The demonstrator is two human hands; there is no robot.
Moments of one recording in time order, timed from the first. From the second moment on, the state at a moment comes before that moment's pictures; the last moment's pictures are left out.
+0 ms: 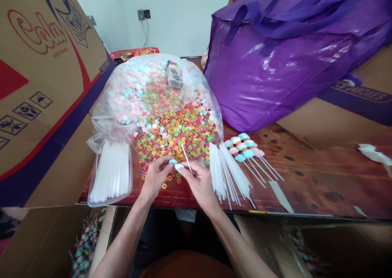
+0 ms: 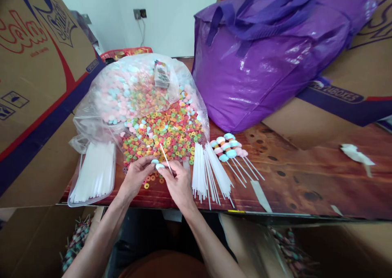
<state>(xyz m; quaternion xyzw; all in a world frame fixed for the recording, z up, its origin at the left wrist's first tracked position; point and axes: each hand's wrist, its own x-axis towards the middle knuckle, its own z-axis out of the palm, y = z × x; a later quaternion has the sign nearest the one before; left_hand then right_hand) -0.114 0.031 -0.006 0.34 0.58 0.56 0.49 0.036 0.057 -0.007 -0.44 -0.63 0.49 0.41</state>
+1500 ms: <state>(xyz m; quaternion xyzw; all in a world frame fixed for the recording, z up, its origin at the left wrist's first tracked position) -0.117 0.015 -0.021 0.28 0.58 0.64 0.42 0.056 0.023 -0.002 -0.41 -0.76 0.41 0.30</state>
